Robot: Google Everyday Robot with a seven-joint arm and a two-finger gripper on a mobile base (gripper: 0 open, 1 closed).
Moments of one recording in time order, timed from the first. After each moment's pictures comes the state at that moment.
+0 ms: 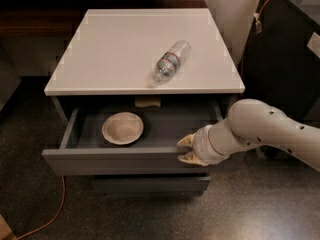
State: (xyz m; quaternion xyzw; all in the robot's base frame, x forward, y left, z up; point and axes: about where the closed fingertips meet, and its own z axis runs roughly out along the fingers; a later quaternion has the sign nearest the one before) arm 0.488 -0.090 0.677 -0.70 0.65 0.10 0.28
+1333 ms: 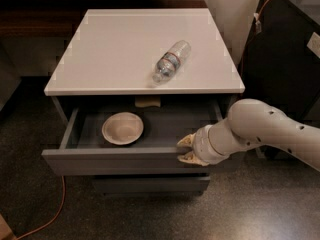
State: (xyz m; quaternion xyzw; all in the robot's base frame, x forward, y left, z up) arm 0.487 -0.090 0.677 -0.70 0.65 0.10 0.28
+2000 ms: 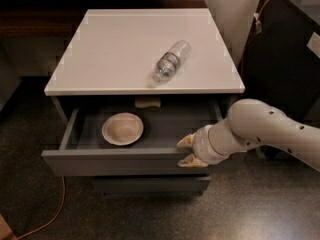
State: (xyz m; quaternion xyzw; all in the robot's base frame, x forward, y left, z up) arm 0.487 -0.090 0.677 -0.70 0.65 0.10 0.28
